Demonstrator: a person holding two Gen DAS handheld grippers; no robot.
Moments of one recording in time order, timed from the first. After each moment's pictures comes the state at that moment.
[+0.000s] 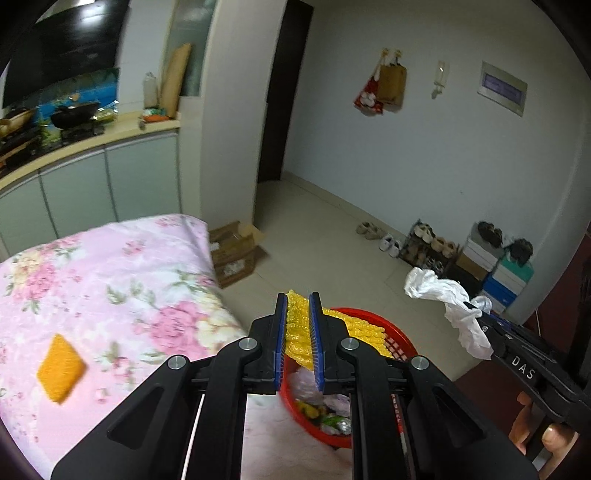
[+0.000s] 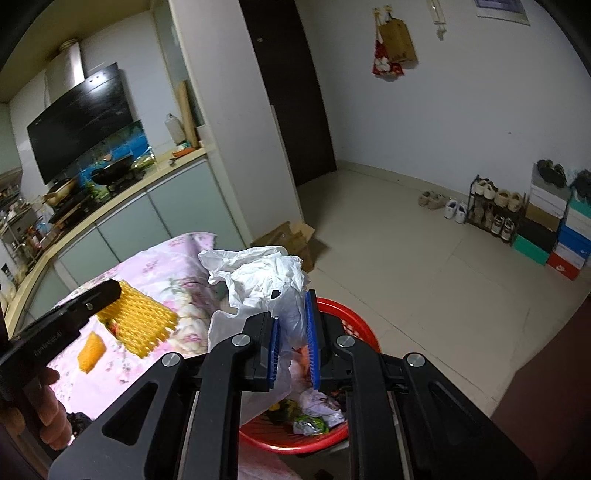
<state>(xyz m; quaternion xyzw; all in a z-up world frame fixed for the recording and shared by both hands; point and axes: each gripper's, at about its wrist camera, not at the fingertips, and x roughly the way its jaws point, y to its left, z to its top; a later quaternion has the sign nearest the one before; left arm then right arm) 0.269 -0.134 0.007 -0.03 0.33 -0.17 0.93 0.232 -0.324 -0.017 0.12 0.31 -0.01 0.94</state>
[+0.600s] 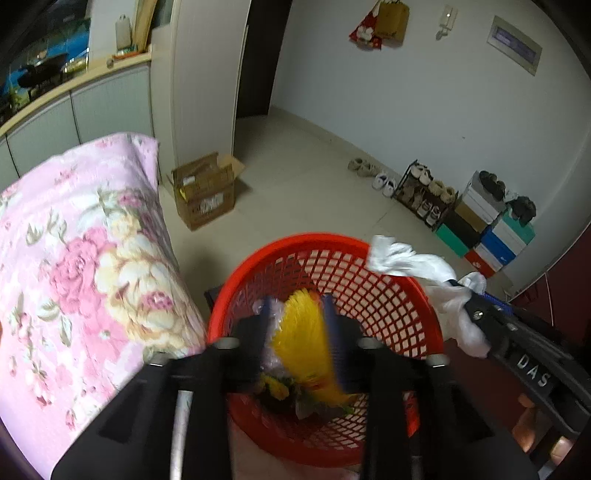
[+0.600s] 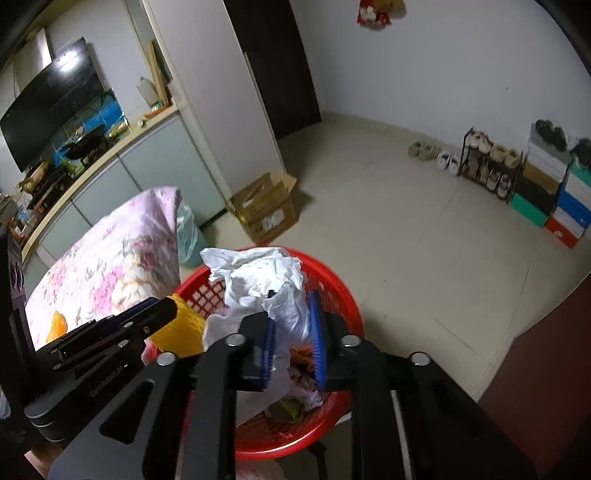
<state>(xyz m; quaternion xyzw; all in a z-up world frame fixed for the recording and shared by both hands) 0.311 -0.190 -0.087 -0.03 0.44 -0.18 0.88 0.274 -0.344 -0.089 0.14 0.41 -0.02 0.90</state>
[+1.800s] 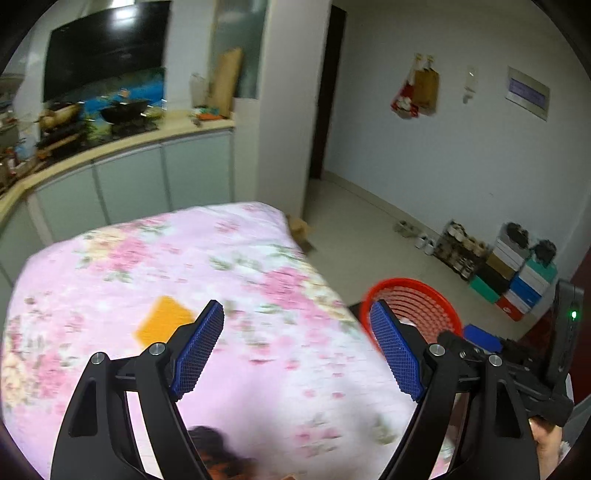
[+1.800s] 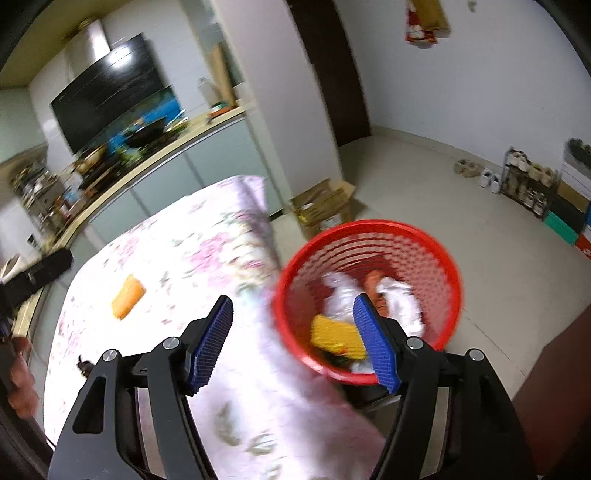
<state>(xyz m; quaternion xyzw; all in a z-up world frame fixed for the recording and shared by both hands) 0.186 -0.007 0.044 -0.03 0.33 -0.08 0.94 0.200 -0.238 -0.048 0.12 0.37 0.08 0.92</state>
